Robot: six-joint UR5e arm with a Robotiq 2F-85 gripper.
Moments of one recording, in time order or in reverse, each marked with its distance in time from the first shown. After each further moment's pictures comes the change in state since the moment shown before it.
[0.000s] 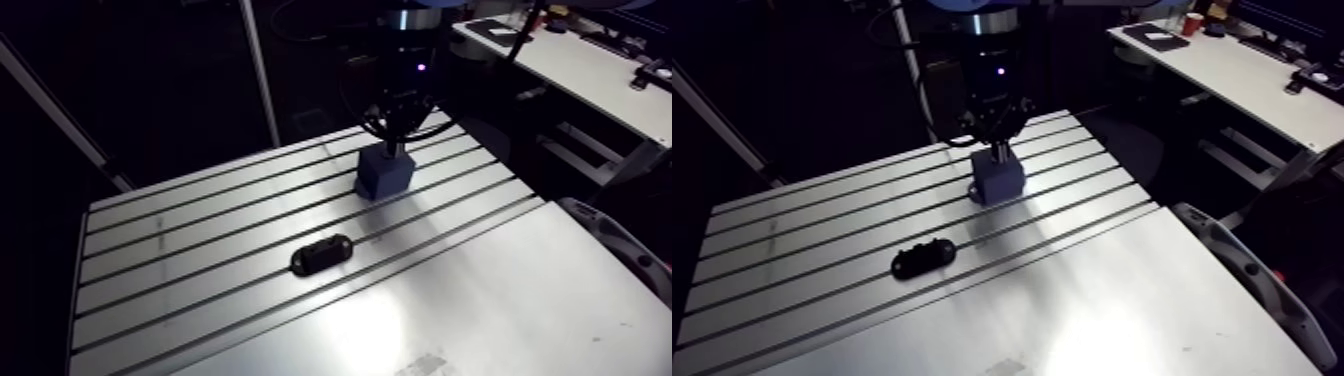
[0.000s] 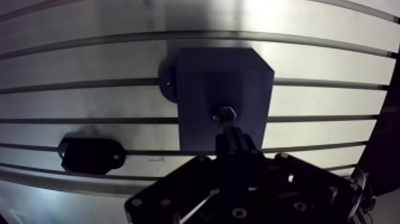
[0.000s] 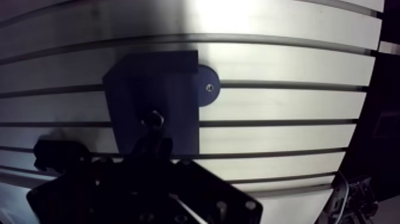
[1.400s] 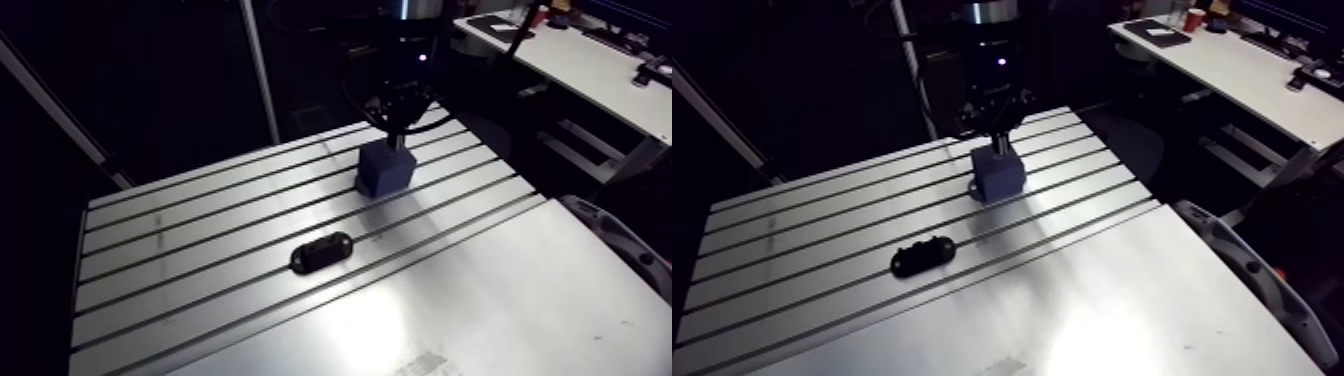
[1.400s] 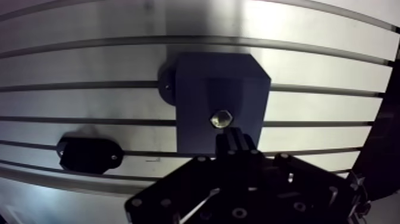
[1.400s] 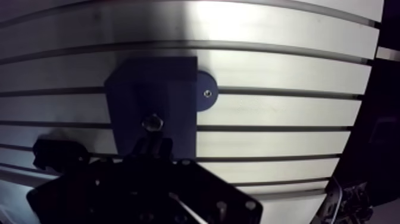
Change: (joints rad) arm 0.001 0.009 -0.026 0.014 0.000 -0.028
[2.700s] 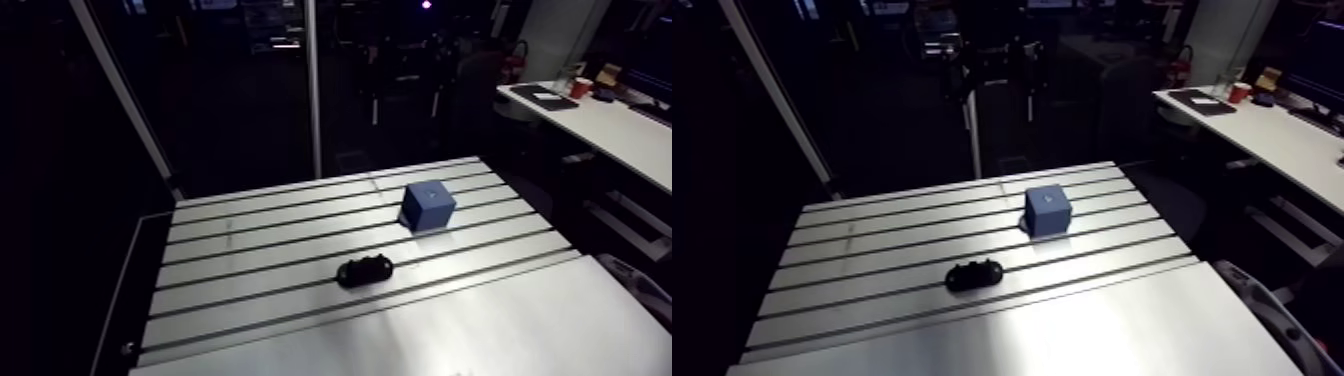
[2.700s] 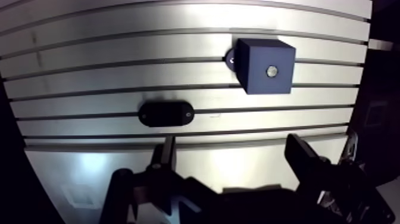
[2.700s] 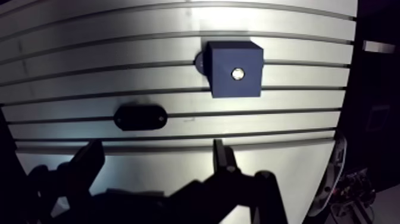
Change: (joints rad) arm 0.176 -0.166 -0.169 0.299 0.006 0.219
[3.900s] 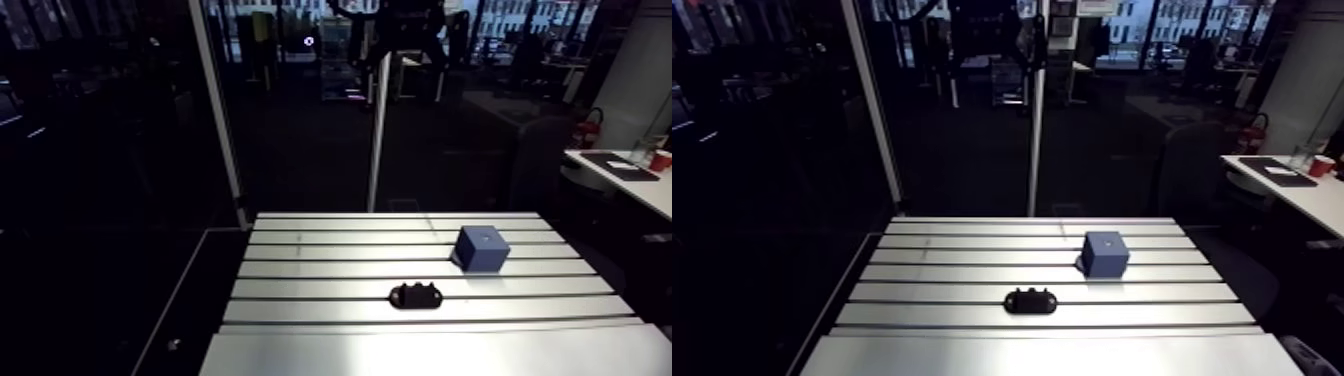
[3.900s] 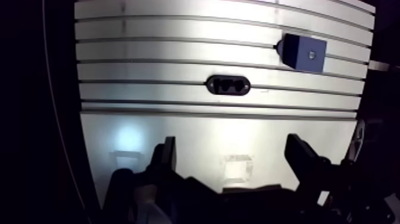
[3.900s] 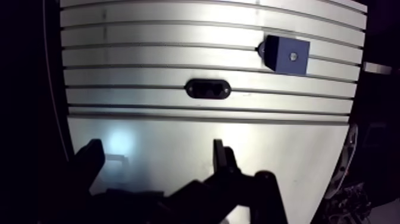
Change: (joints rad) arm 0.225 -0.162 -0.100 0.181 0.031 0.147
